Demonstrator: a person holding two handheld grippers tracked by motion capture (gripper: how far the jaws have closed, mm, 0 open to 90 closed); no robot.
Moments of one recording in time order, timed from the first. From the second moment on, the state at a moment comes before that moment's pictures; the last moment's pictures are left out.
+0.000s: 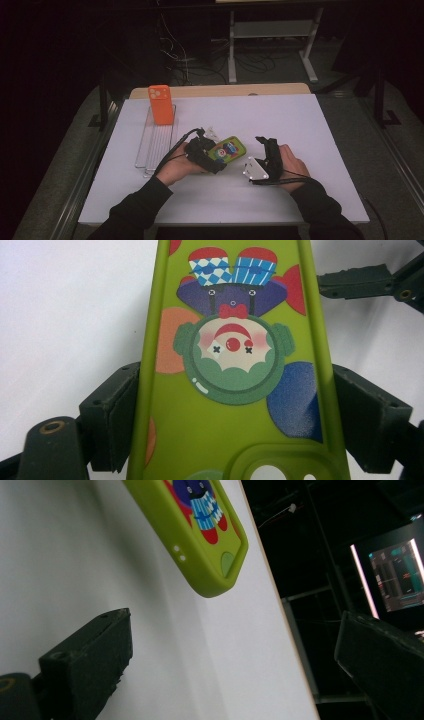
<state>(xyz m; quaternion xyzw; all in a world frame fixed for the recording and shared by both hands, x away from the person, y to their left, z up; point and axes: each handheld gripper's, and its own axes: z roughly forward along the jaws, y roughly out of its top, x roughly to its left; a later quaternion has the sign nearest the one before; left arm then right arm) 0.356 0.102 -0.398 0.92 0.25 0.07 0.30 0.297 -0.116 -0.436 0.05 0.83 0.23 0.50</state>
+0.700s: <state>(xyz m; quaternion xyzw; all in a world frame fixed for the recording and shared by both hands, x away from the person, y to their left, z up) 0.356 0.102 -0.395 0.92 0.25 0.06 0.30 0.293 -0.092 -0.444 -0.02 0.80 0.20 0.57</state>
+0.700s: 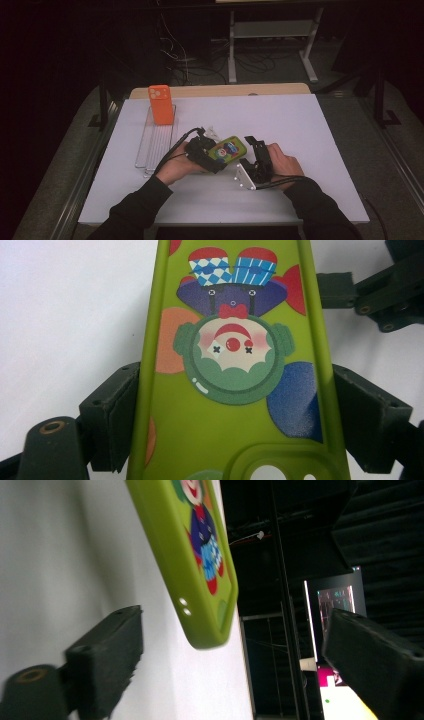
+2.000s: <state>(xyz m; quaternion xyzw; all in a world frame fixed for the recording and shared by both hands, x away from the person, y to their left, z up) 0.357 0.106 -0.393 0.91 0.24 0.07 0.32 0.285 -0.070 -0.456 -0.11 0.78 0.15 0.60</state>
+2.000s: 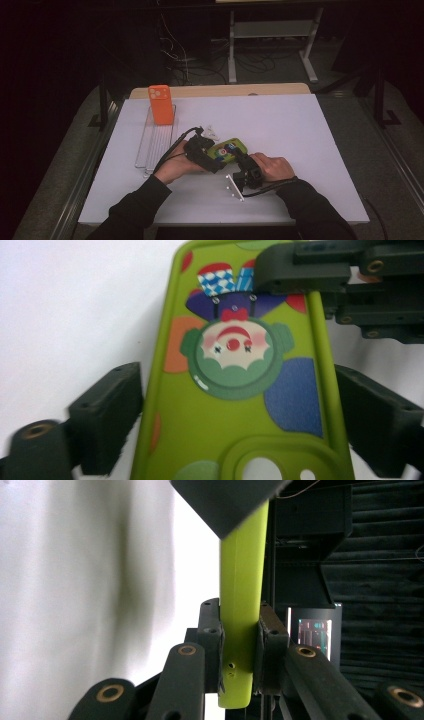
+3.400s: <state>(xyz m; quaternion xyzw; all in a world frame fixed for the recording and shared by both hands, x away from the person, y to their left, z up) 0.362 0.126 -0.384 0.90 0.25 0.09 0.35 0.323 -0.116 -0.419 0.22 0.84 0.37 0.34</state>
